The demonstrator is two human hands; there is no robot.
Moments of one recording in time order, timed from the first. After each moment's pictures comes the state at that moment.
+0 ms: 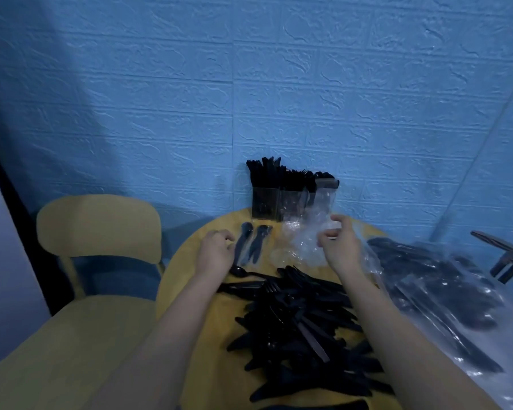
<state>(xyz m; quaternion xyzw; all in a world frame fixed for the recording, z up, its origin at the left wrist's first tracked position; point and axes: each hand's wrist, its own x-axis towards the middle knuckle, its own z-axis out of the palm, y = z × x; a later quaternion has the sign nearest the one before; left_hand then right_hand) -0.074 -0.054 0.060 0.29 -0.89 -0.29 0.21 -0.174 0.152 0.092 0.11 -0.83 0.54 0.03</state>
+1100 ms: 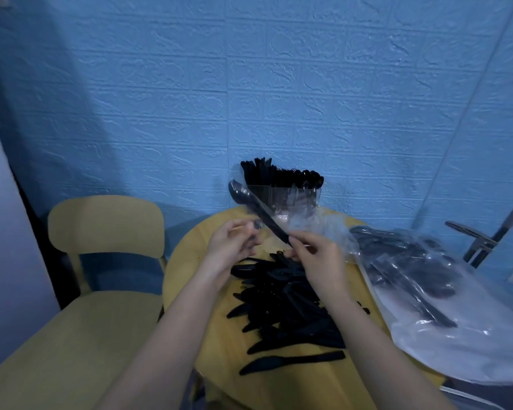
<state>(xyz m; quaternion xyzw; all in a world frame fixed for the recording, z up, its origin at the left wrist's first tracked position) 0.001 0.029 0.124 0.17 -0.61 -0.75 0.20 -0.061 0.182 0.109 0.25 -0.77 0.59 0.04</state>
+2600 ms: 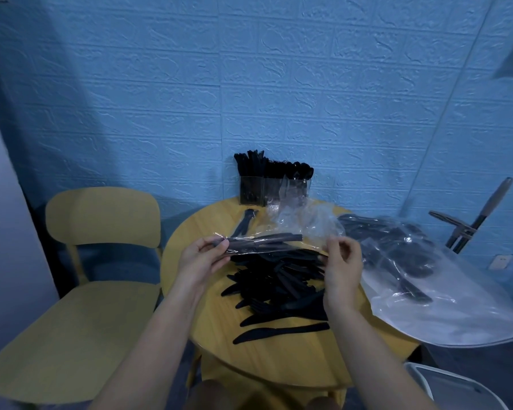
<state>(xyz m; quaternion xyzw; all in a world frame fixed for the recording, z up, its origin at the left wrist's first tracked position) 0.047 0.024 0.086 0.23 -0.51 -0.80 0.23 -0.036 0.218 0.087 0.01 -0.60 0.79 0.11</state>
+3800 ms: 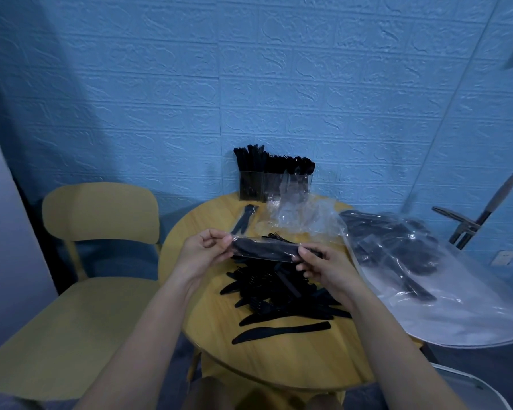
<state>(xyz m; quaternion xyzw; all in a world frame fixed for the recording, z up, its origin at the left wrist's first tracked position) 0.039 0.015 0.087 0.18 -0.61 -0.75 0.21 -0.066 0.234 0.079 0.15 -0.64 0.72 -0.24</state>
